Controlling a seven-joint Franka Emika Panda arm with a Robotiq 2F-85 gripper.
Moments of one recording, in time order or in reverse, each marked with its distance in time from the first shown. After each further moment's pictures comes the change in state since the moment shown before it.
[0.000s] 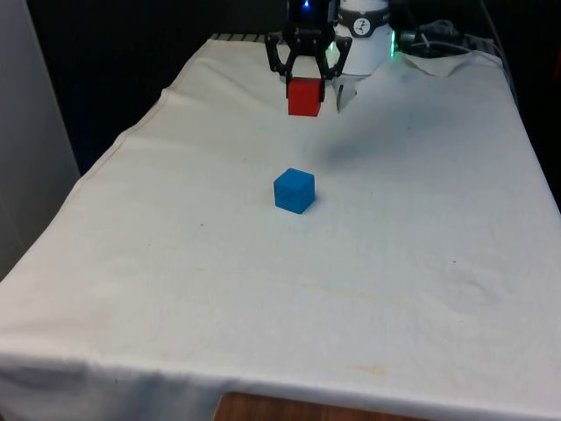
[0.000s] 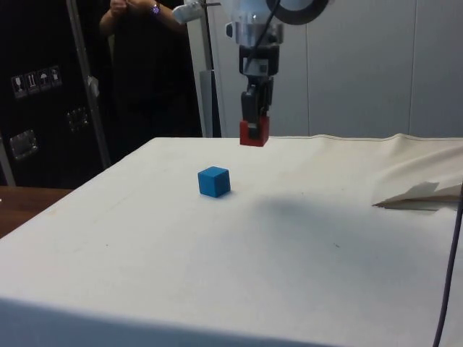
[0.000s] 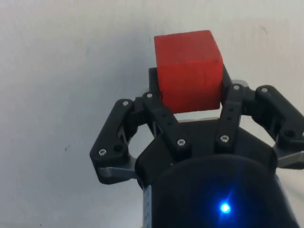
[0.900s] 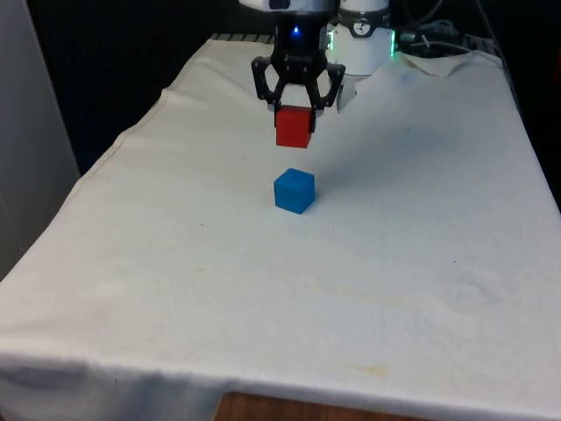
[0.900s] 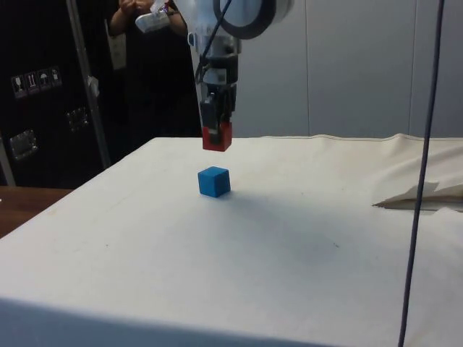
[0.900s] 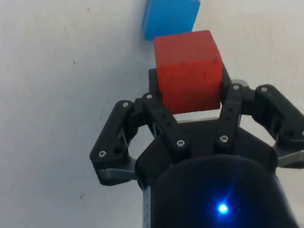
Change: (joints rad) arm 0.001 0.232 0.018 0.257 0.074 -0.014 -0.023
